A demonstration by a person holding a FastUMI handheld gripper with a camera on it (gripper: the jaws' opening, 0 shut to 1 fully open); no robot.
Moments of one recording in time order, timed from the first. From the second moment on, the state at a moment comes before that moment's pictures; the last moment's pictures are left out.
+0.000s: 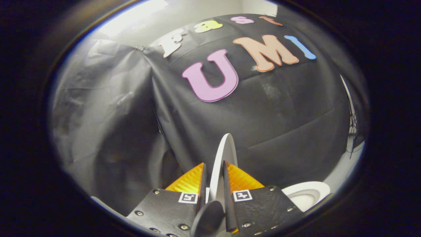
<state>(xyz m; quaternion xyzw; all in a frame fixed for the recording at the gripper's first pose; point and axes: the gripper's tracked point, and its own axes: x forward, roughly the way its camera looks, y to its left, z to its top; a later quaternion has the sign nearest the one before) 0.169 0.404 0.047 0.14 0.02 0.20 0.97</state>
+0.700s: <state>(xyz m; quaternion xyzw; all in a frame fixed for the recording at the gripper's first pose) 0.153 0.490 0.044 0.10 0.02 0.25 0.96</state>
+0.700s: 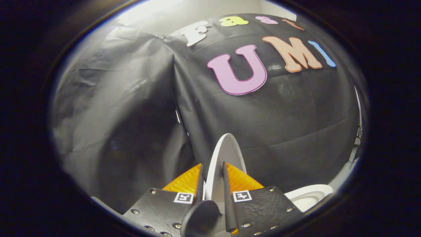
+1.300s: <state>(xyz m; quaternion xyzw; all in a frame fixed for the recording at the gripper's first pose) 0.143 0.544 0.029 0.07 0.04 0.28 0.96</state>
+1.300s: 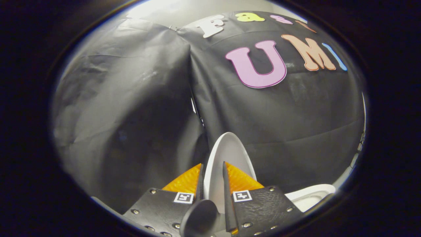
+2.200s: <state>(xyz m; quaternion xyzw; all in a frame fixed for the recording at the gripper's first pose) 0.129 0.569 0.034 0.07 0.06 0.29 0.95</state>
